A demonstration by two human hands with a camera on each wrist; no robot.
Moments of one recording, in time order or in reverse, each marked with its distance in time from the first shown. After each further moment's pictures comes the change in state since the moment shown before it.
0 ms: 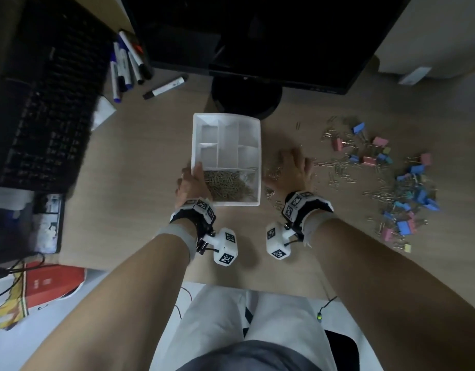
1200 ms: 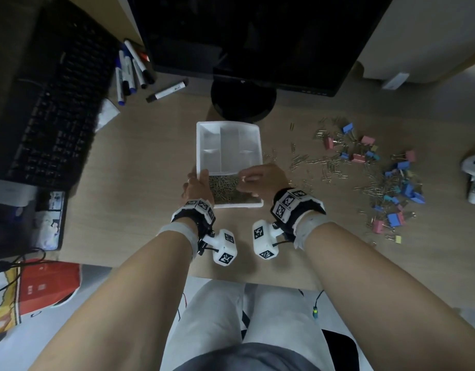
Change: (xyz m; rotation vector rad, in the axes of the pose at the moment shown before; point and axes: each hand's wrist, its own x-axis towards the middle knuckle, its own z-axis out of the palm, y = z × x) left_hand -0.016 -0.013 0.005 -0.024 -0.077 0.067; right_hand -0.051 -0.040 -0.020 0.767 -0.312 -0.084
